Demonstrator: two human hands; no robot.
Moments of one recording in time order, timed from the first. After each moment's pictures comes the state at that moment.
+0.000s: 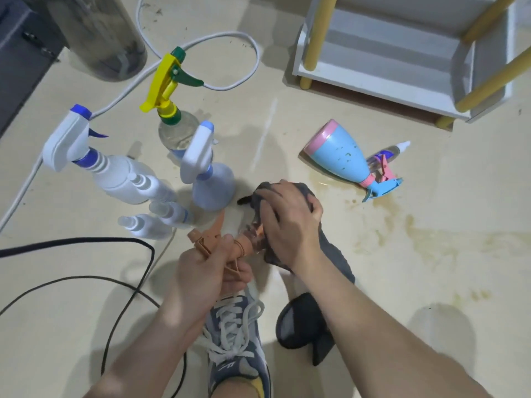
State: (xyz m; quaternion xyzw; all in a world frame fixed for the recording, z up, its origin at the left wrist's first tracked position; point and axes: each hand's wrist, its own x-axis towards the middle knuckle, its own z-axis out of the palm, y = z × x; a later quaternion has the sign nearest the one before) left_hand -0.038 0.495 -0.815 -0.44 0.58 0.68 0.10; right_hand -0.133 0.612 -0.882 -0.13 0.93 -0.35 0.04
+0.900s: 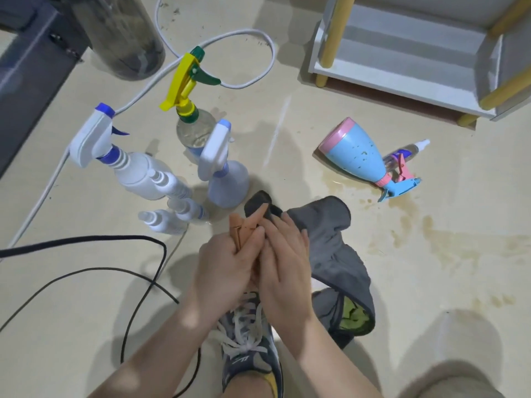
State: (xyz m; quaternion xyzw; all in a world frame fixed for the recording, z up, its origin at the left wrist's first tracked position) left_hand -0.045 0.492 -0.800 -0.30 0.79 0.53 0.13; right_hand -0.051 0.593 -0.849 -0.06 0.87 -0.48 0.08
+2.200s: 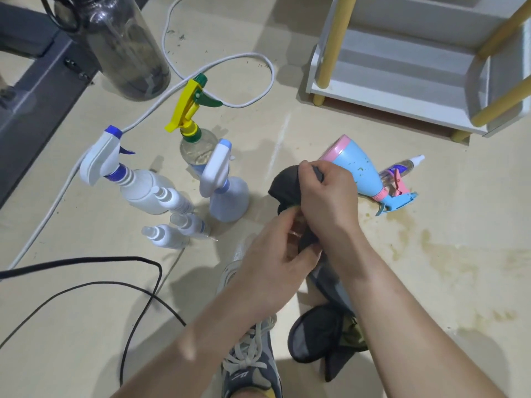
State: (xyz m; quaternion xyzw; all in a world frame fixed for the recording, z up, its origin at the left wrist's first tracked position) left_hand -0.082 0.533 -0.774 -0.13 0.77 0.61 0.10; right_hand -0.179 0.604 -0.787 0.05 0.84 -0.52 0.10
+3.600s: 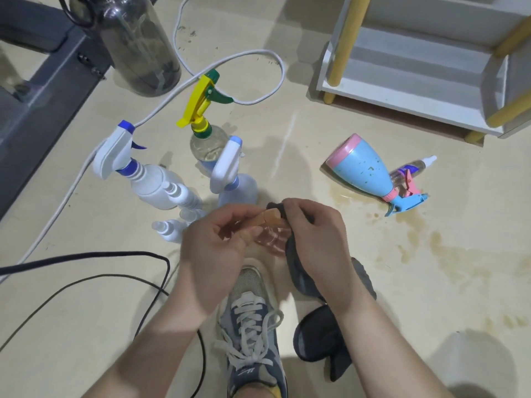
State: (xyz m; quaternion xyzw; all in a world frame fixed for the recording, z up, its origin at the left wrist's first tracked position) left_hand -0.065 0.480 -0.768 -0.27 0.77 0.58 -0.05; right_hand -0.126 0.604 -0.792 0.03 0.75 -0.62 0.21
